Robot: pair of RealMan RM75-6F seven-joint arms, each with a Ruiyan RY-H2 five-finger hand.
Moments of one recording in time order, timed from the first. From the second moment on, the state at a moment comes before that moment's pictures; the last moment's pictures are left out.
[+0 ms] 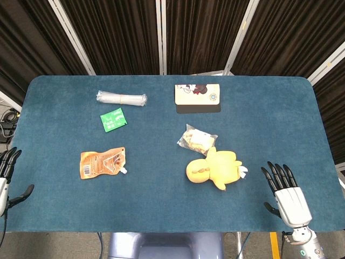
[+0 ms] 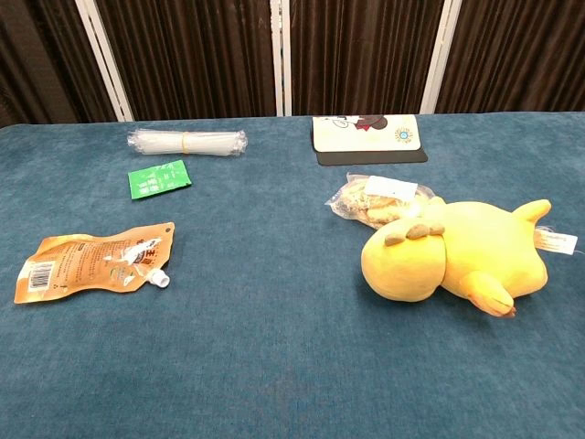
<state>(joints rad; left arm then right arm) -0.03 -1.14 -0.04 -1.61 1.57 1.60 -0.03 0.08 -1.30 -0.02 -1.50 -1.72 1.56 -0.17</state>
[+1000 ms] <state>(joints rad) -0.03 -1.13 -0.04 -1.62 1.56 1.60 -0.03 0.09 -1.29 -0.02 -1.50 -1.73 1.56 -0.15</state>
